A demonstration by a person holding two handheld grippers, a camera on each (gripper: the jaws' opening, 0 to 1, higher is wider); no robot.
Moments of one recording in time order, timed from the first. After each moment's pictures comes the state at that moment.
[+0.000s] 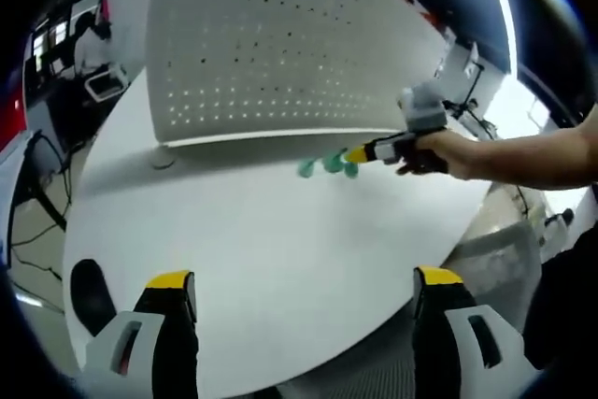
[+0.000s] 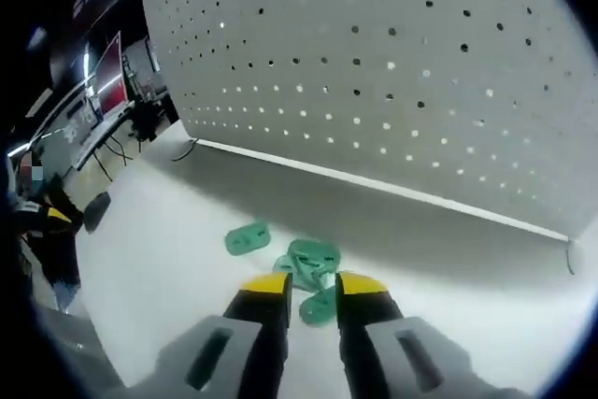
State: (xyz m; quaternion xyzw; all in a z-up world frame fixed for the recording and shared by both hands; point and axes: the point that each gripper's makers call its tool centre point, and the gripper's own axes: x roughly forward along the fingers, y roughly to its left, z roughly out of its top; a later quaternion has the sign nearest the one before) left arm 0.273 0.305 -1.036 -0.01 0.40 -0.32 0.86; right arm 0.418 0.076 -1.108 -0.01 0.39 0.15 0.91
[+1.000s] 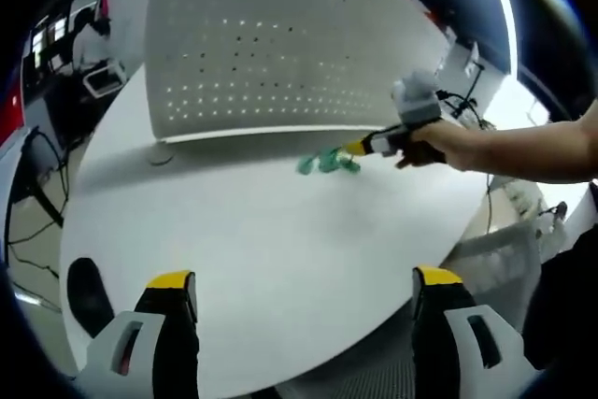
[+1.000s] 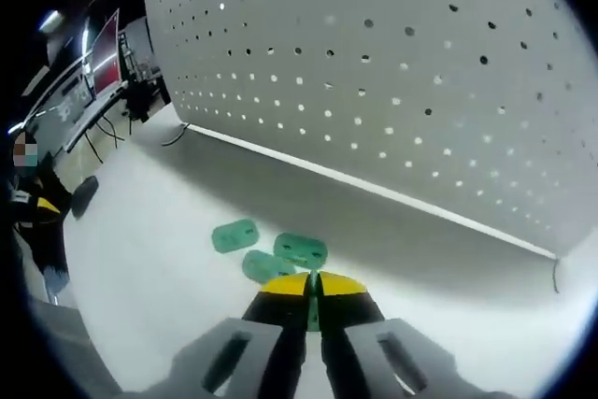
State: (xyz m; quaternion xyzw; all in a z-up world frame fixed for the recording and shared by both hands) left arm 0.273 0.303 -1.037 -0.01 0.40 -0.33 0.86; right arm 0.419 0.068 -1.107 -0.05 0.41 0.14 0.90
